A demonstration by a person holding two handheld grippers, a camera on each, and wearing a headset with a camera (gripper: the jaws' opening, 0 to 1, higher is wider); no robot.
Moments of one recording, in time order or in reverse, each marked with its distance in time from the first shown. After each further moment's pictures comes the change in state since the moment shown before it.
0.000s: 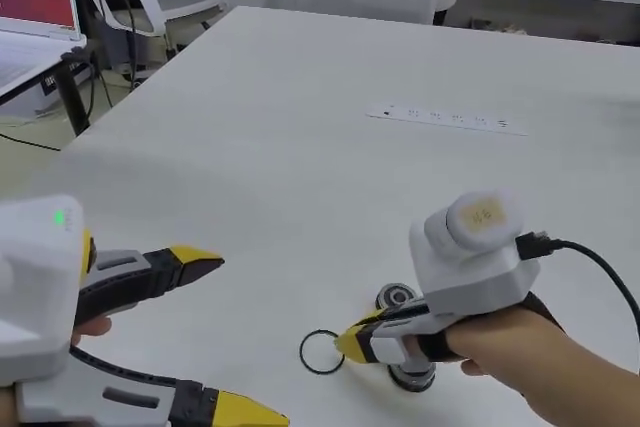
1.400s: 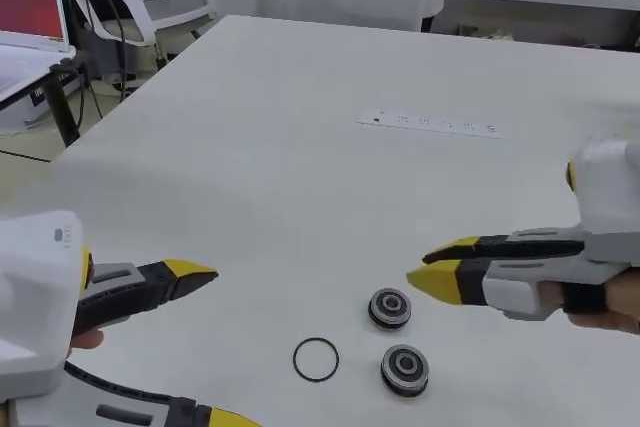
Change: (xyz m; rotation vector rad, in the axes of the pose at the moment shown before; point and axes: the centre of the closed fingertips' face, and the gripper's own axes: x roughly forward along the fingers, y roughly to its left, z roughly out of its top) left arm 0.002 -0.003 -0.005 0.027 0.038 -0.012; right arm -0.117 -0.011 0.040 -0.076 -0.257 -0.015
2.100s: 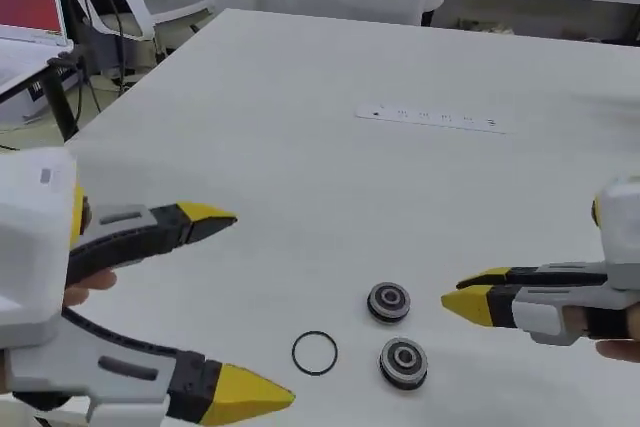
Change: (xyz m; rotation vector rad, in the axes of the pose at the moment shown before) left arm -0.003 -0.001 0.057 0.159 -0.077 -0.019; right arm -0.002 -0.029 -0.043 0.109 0.053 -0.064
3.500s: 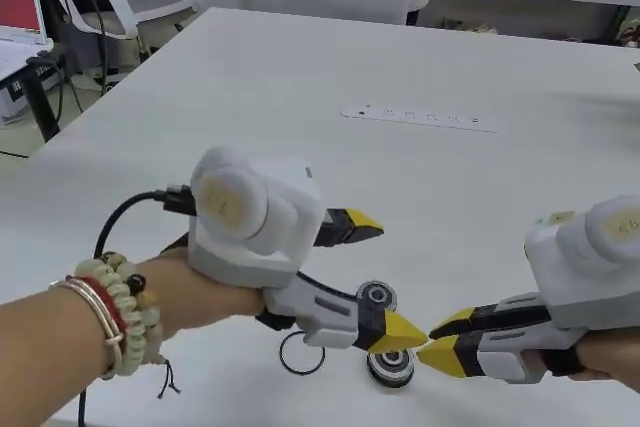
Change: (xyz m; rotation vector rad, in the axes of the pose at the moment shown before) left arm 0.135 -0.014 -0.022 0.088 0.039 -0.189; right arm 0.022 0.008 -0.049 -0.090 0.194 0.058
